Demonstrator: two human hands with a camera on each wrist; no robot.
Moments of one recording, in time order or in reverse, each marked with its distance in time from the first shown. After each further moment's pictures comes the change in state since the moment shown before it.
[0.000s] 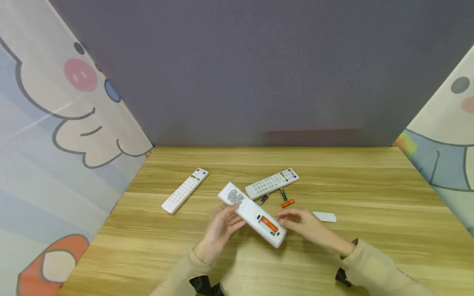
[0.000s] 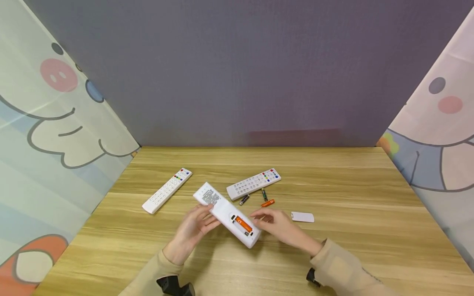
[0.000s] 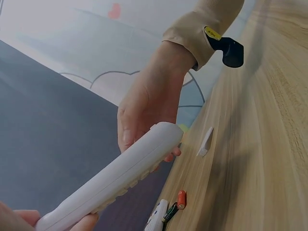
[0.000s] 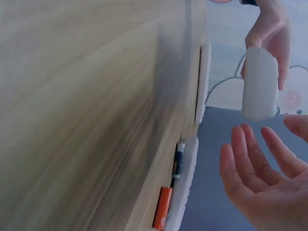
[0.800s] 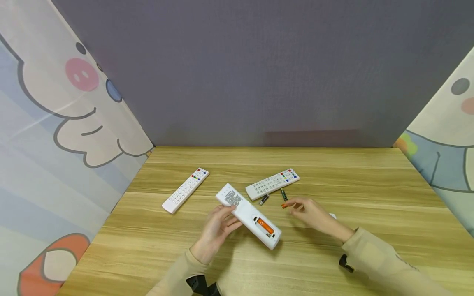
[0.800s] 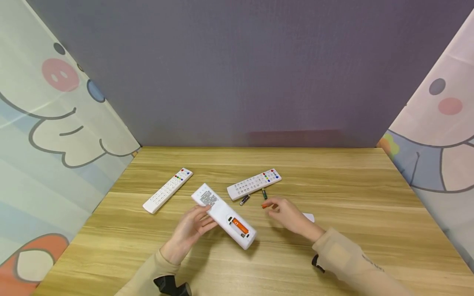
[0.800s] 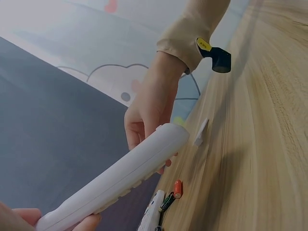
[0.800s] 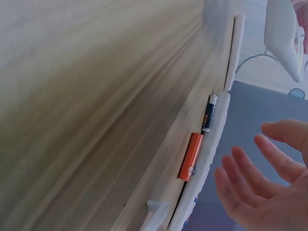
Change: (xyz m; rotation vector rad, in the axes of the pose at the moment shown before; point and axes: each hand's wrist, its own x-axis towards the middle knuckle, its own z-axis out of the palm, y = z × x) left_hand 0.002 0.000 -0.011 0.007 0.023 -0.017; right_hand 0.016 0.023 -0.020 -0.244 0.093 -0.017
